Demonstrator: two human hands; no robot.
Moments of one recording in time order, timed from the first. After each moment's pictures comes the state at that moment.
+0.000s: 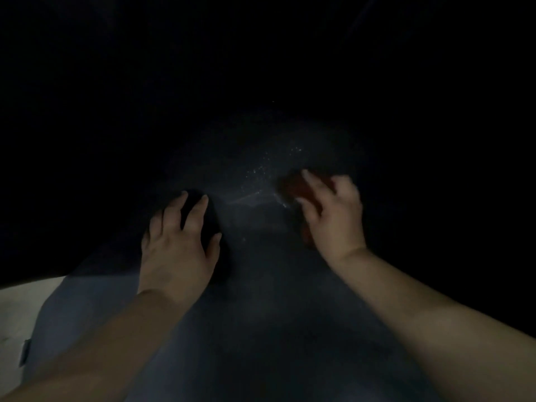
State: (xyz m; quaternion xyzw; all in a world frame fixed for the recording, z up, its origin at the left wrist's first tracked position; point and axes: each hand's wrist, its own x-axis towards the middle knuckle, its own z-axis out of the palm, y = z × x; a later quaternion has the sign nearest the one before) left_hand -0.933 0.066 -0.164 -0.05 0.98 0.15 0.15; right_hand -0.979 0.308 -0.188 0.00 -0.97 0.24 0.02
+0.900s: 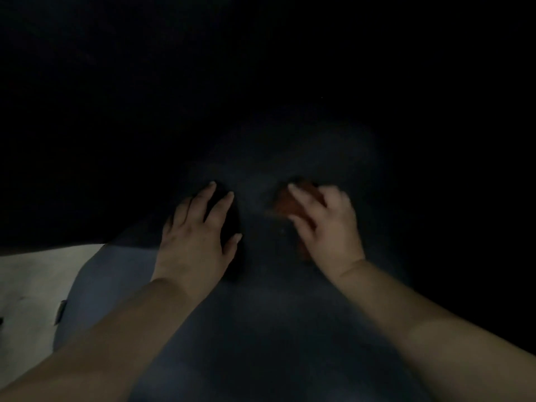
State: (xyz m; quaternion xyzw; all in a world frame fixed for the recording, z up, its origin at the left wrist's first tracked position) left_hand -0.918 0.031 -0.168 -0.03 0.98 0.16 0.14; right_hand -0.964 0.250 -0.188 0.16 -0.96 0.24 -0.01
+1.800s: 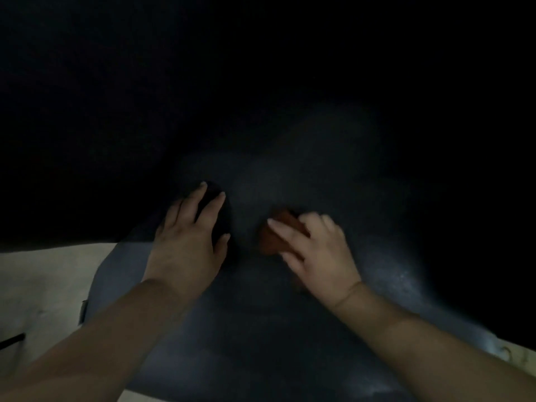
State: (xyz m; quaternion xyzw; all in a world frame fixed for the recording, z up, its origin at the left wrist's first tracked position) left_hand -0.900 0.000 -0.166 0.01 0.97 0.17 0.15; right_hand -0.891 0.229 -0.175 0.19 -0.96 0.21 -0.05
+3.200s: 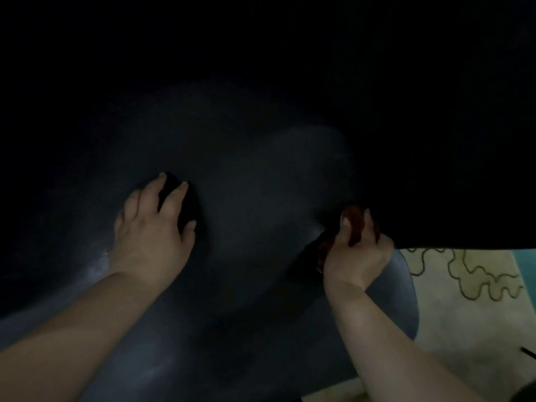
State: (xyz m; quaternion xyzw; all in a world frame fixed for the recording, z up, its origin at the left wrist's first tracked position) left_hand -0.927 0.143 -0.161 0.17 0.96 0.13 0.16; right_hand -0.794 0.381 -0.180 -0.59 -0.76 0.23 0.12
